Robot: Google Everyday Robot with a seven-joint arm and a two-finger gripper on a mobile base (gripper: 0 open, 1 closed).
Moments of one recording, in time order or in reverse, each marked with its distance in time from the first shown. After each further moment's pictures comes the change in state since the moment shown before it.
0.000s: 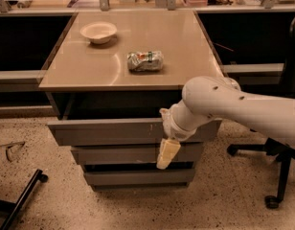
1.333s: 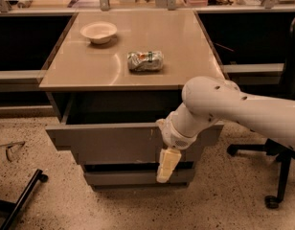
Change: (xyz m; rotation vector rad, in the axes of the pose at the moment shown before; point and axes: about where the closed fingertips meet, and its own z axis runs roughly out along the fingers) arm -0.008 0.043 -0.004 -0.148 -0.021 -0.008
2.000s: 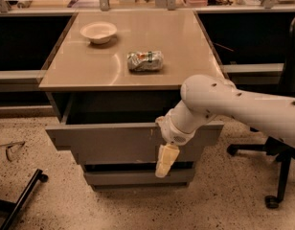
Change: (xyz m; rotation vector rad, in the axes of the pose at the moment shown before) arm 0.005 -0.016 0.008 -0.001 -0.005 0.020
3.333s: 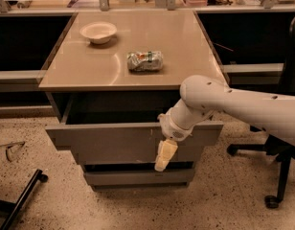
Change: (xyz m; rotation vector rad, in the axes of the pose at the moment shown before) arm 0.013 -0.032 0.030 -0.032 -0.022 0.052
